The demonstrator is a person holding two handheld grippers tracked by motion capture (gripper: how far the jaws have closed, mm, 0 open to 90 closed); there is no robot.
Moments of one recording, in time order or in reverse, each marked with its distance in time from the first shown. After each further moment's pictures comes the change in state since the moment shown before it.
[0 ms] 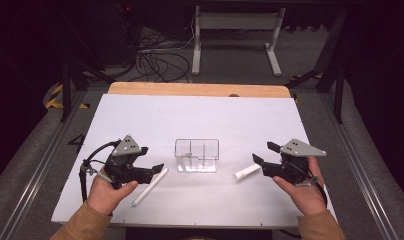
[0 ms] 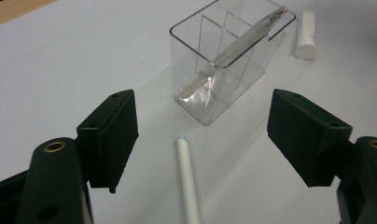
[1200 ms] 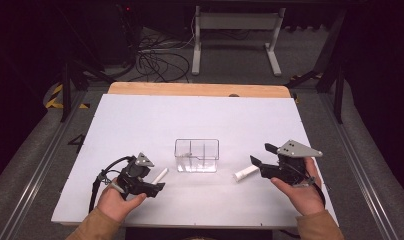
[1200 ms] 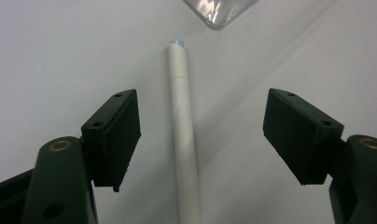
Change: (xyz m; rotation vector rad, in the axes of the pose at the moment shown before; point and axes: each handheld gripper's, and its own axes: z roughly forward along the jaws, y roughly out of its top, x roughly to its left) left arm -0.005 -0.039 0.048 0.294 0.015 -0.076; right arm 0.003 -0.003 0.005 0.018 0.016 -0.010
